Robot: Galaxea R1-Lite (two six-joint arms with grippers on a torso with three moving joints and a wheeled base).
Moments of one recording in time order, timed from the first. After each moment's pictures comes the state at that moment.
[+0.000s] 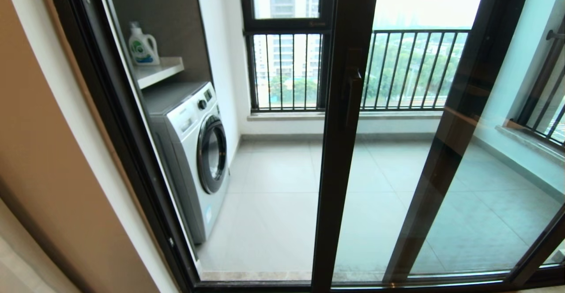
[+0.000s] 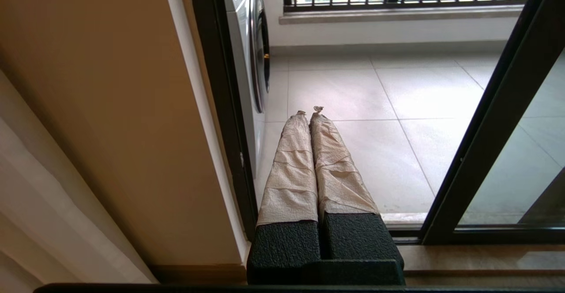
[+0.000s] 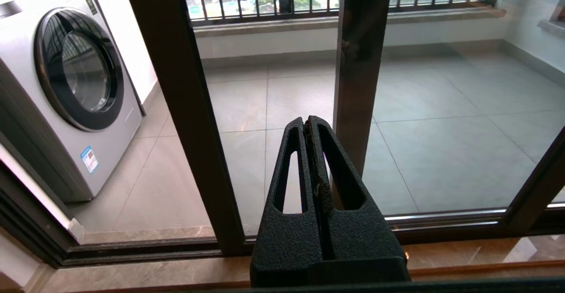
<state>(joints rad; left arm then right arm) 0.00 0.00 0.00 0.00 -0.02 0.04 0.00 0.00 0.00 -0.02 -0.01 0.01</state>
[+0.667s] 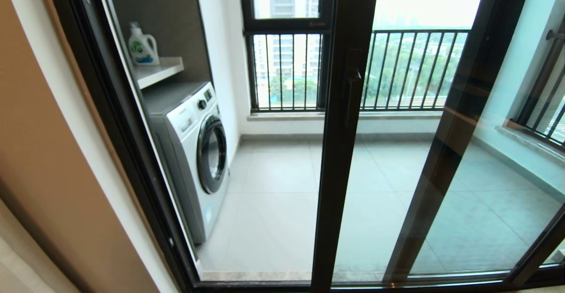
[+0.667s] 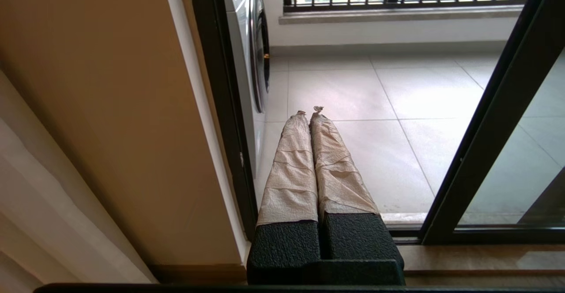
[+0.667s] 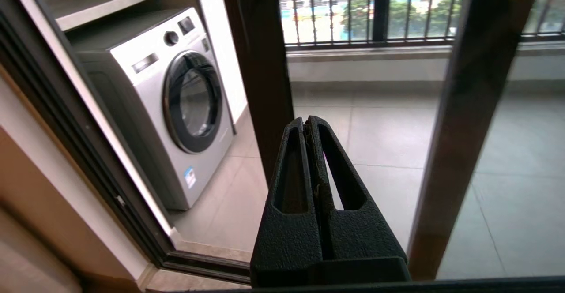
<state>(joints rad) 0.00 0.00 0.00 0.00 -0.02 0.04 0.10 0.66 -0.45 -0.28 0.16 0.10</state>
